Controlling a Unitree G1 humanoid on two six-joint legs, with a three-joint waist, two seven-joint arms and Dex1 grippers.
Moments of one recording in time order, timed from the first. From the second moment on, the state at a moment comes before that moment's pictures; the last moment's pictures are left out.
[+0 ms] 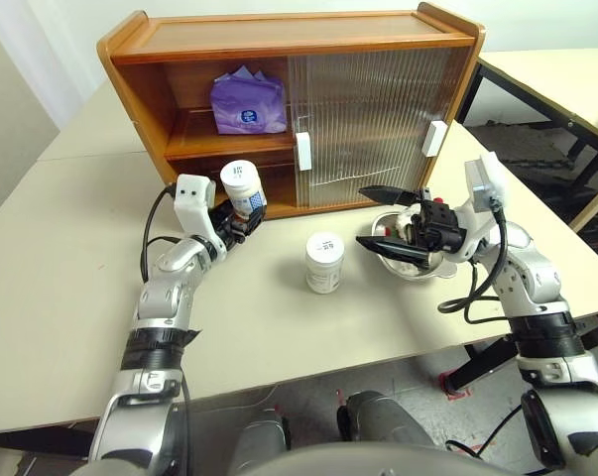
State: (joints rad) left arm -0.36 0.34 0.14 0.25 -0.24 0.30 -0.46; right arm -0.43 -0.41 0.02 0.04 0.60 0.21 1.27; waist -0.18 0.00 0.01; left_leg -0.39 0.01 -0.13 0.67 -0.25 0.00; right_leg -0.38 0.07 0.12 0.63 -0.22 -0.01
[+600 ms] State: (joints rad) left arm -0.60 0.31 0.14 0.69 -0.16 0.20 -0.35; right arm -0.41 -0.40 0.02 0.02 0.59 0.21 1.25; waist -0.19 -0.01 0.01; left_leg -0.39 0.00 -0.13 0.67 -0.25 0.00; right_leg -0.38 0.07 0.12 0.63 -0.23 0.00
